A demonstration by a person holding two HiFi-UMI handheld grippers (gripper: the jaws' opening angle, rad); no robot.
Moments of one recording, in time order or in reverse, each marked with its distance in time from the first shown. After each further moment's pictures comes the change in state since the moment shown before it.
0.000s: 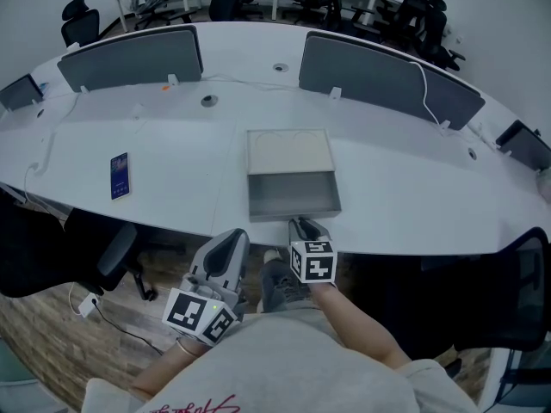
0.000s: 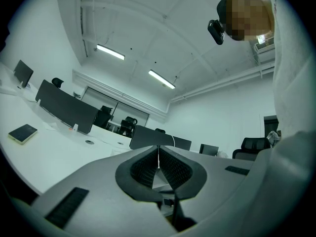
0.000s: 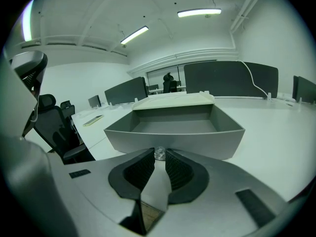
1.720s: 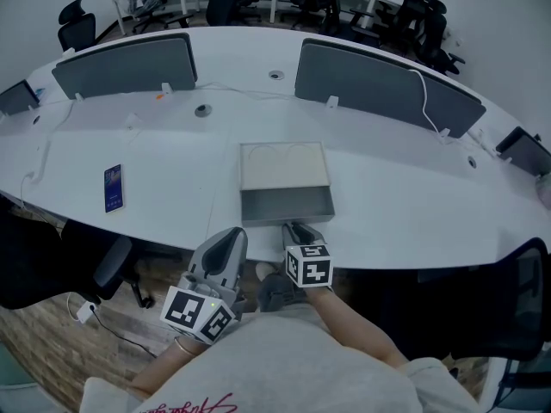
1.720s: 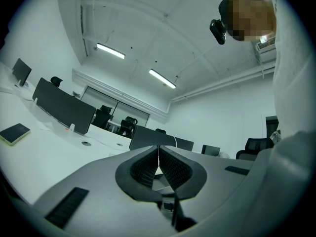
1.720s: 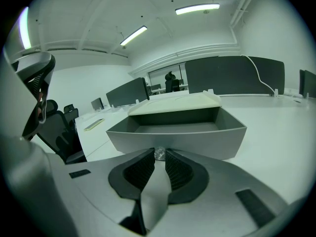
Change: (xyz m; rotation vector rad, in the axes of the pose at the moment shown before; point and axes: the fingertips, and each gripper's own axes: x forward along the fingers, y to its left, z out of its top) left arm 0.041 0.012 0.006 -0.007 0.000 0.003; right arm 0.022 -0.006 0.019 0.020 0.006 0.058
